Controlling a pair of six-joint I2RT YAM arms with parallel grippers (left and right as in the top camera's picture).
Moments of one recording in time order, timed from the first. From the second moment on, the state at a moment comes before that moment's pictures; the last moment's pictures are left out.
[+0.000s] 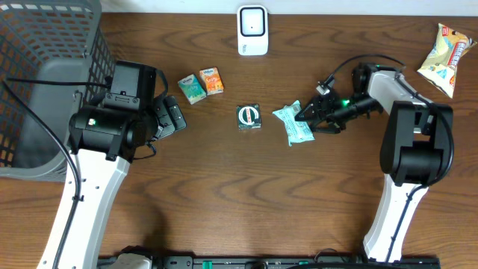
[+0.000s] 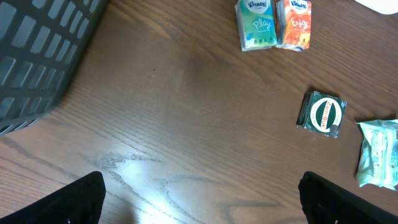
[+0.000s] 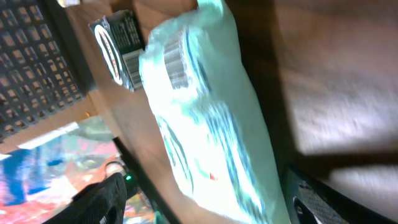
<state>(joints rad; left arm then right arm) -0.20 1.31 1.39 -1.20 -0.11 -0.59 -0.06 2.27 1.58 -1.16 -0.91 -0.15</state>
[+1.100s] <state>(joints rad) -0.20 1.31 1.39 -1.20 -0.11 -0.59 0.33 2.10 1.55 -1.11 -0.33 0.07</state>
